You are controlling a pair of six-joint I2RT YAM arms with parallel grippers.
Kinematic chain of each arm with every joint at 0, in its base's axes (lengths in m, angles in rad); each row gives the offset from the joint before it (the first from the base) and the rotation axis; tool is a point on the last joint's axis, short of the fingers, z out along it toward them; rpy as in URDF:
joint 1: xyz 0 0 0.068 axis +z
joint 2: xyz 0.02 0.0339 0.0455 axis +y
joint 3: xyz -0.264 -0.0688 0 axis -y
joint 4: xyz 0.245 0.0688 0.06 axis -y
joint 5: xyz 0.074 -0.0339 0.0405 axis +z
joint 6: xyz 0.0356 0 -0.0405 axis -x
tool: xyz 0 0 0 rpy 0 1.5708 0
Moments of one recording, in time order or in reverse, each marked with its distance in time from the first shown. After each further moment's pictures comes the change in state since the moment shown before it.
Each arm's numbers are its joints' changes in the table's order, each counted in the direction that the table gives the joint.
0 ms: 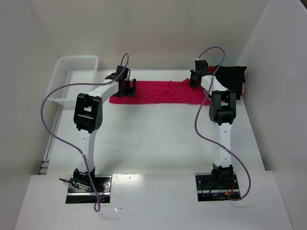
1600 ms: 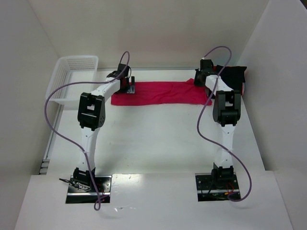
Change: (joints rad) left arm 0.003 0.116 0.164 -0.041 0.144 0.002; right arm -0.037 -0.075 -0.075 0.010 -0.007 -0.028
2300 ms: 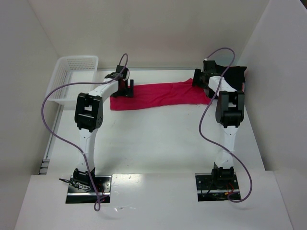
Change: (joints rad) left arm 0.013 -0.077 -0.108 -0.041 -0.045 -0.003; right arm -0.027 -0.054 -0.073 0.014 0.068 -0.005
